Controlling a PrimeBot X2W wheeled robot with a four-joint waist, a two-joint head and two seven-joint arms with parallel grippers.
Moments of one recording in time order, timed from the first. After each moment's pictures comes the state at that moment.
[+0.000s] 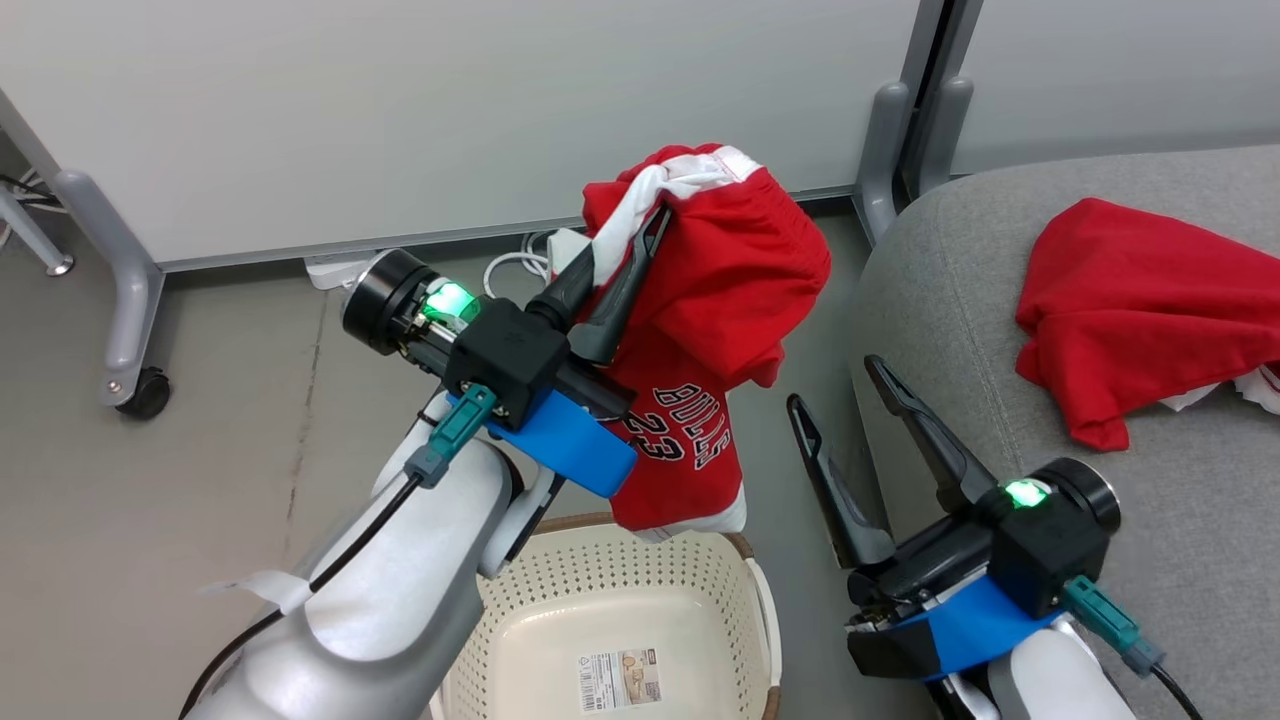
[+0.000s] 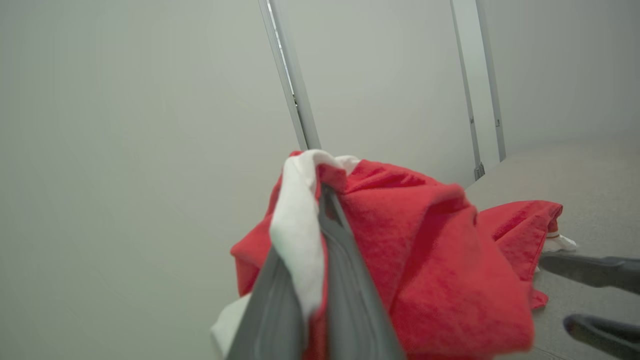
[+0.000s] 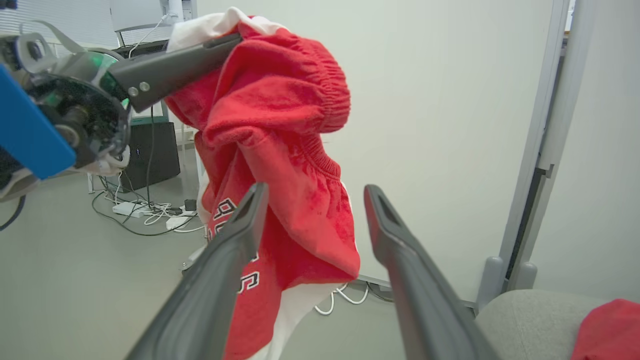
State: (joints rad) left arm -0.66 0.19 -0.68 0.31 -0.30 -0.03 -0.26; right arm -0.19 -0.09 0.29 0.05 0.11 0.13 -0.26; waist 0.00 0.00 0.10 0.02
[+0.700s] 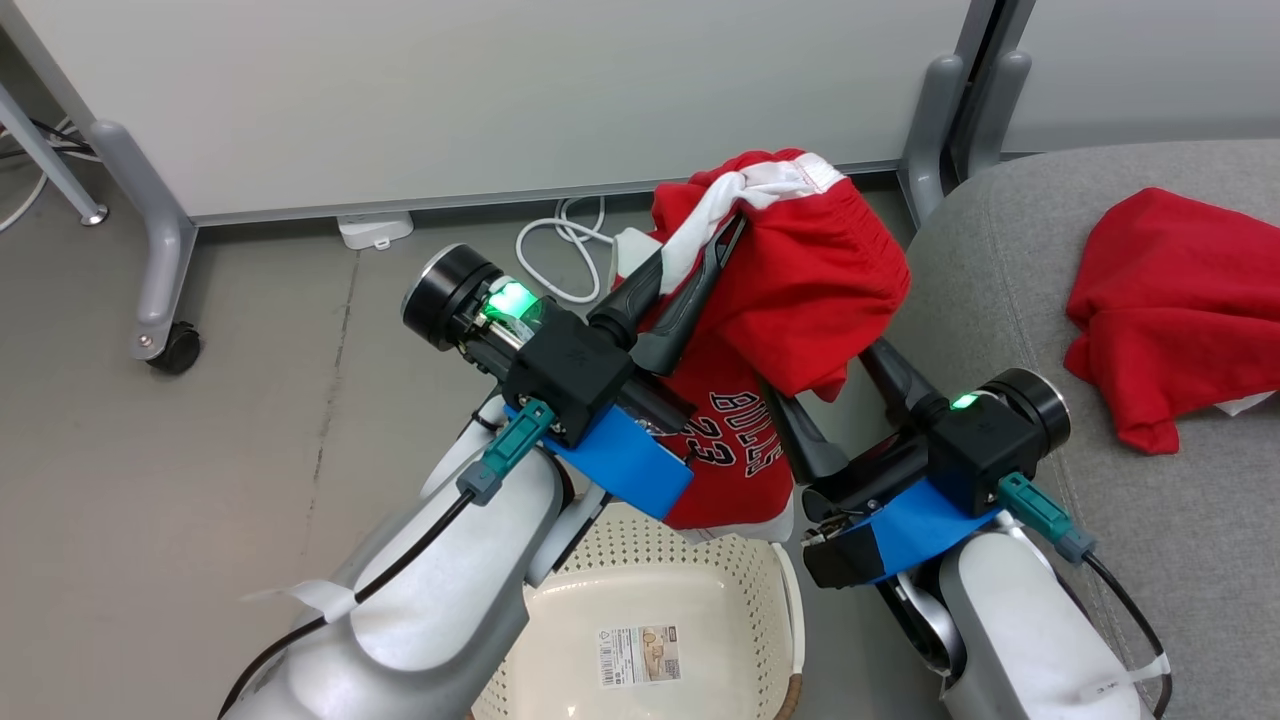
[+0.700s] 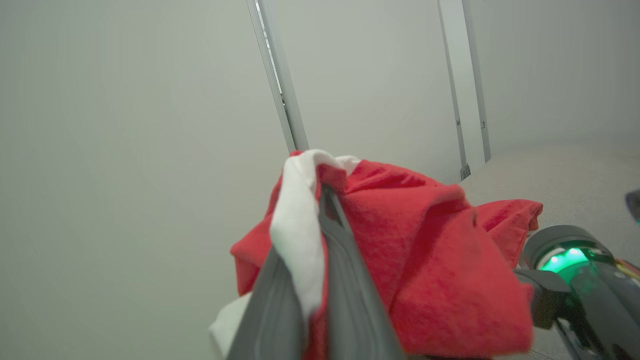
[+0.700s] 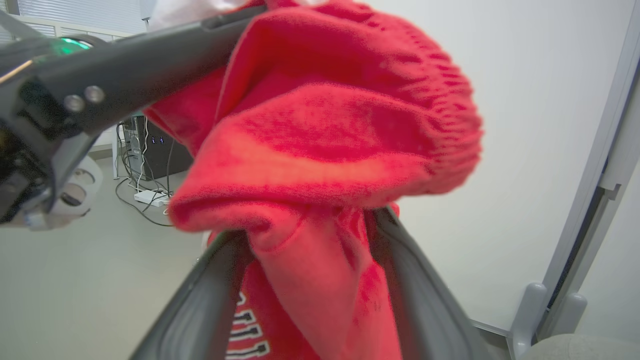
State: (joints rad) left arm -0.67 0.14 -0.71 0.28 -0.28 -0.04 -0.26; right arm -0.40 -0.06 0.33 0.23 0.10 0.13 -0.26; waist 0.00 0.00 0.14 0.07
